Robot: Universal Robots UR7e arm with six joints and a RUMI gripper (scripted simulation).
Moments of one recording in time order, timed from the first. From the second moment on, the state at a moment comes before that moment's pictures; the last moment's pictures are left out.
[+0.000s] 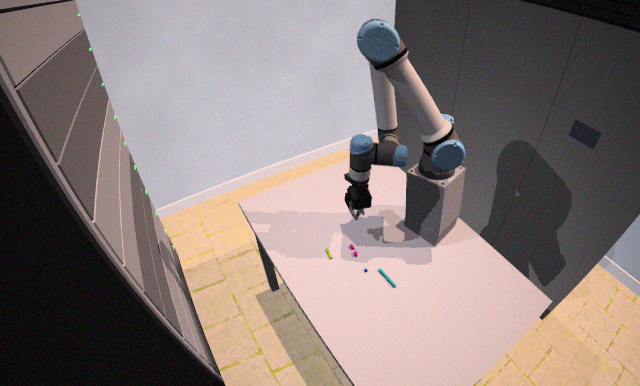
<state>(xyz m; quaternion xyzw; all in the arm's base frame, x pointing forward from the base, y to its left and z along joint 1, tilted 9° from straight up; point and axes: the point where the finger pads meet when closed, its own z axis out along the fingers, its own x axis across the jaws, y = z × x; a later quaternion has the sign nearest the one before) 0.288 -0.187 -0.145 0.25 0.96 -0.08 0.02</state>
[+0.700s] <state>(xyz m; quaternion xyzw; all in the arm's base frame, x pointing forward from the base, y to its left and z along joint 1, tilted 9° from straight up) 0.288 -0.187 -0.145 0.24 0.97 -0.08 0.02</state>
